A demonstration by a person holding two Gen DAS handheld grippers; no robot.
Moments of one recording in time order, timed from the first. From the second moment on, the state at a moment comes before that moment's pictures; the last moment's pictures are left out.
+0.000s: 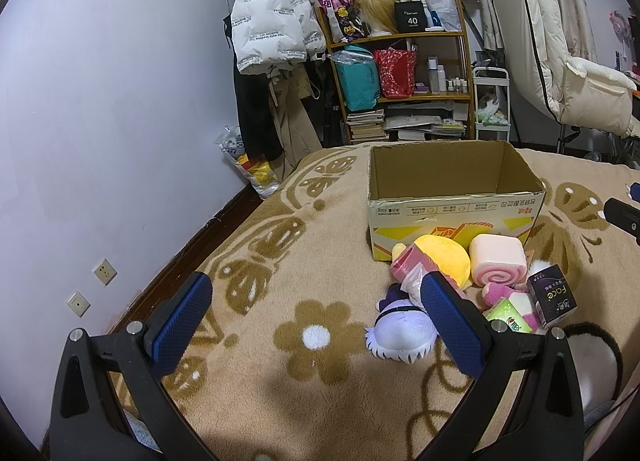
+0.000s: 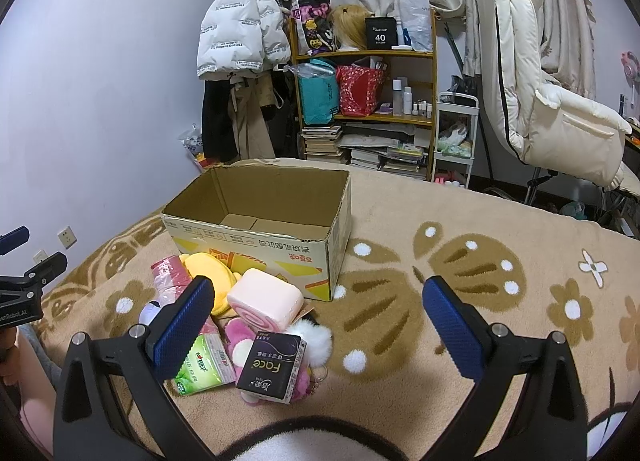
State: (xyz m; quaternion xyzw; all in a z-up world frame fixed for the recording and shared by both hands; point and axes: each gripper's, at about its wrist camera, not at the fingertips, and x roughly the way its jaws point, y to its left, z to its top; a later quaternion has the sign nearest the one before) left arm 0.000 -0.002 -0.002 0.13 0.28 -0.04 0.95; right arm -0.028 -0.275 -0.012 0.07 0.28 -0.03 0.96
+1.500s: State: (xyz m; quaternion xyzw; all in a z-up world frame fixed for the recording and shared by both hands) left arm 0.013 -0.003 -0.013 0.13 0.33 -0.04 0.93; right arm -0.010 -0.265 -0.026 0.06 0.34 -0.02 0.94
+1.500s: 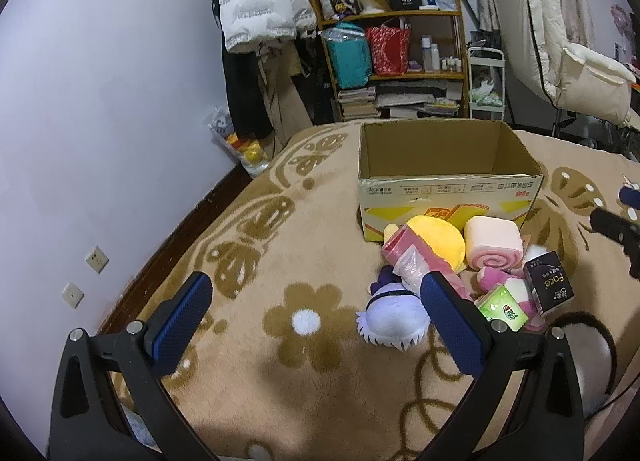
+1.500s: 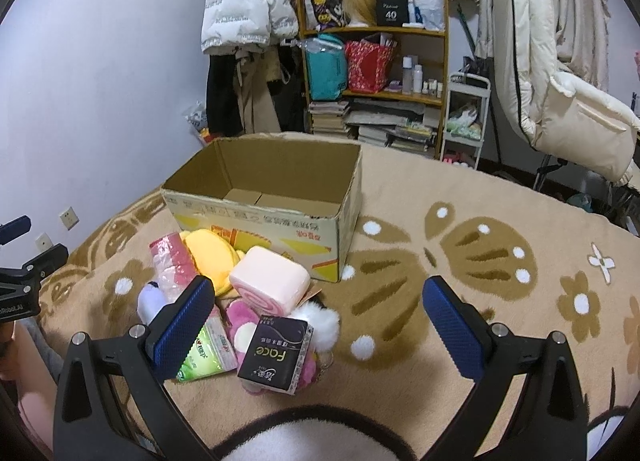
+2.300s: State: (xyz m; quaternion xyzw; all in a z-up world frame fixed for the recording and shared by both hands) left arm 0.087 -0.051 -0.044 0.14 0.40 -0.06 0.90; right arm 0.042 -0.262 -0.066 0.11 0.42 0.01 0.90
